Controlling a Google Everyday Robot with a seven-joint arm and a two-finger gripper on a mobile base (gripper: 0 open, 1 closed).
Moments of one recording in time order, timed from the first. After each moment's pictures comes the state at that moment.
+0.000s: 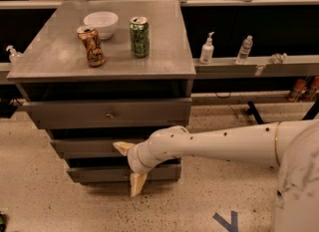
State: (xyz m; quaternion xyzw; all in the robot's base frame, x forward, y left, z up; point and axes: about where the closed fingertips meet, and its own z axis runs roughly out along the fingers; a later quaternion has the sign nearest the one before) arm 0.516 0.117 0.527 -0.82 0.47 0.11 0.32
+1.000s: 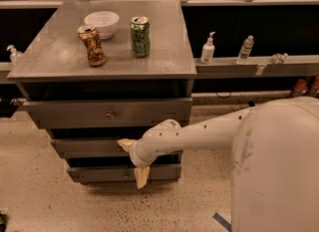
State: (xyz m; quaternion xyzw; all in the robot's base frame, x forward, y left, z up) arm 0.559 0.106 0.487 -0.84 0.46 0.05 0.27
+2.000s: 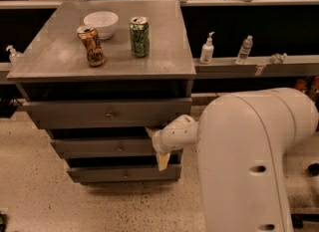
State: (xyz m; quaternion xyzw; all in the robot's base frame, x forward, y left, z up) arm 0.655 0.011 0.441 -0.81 0.53 -0.06 0.25
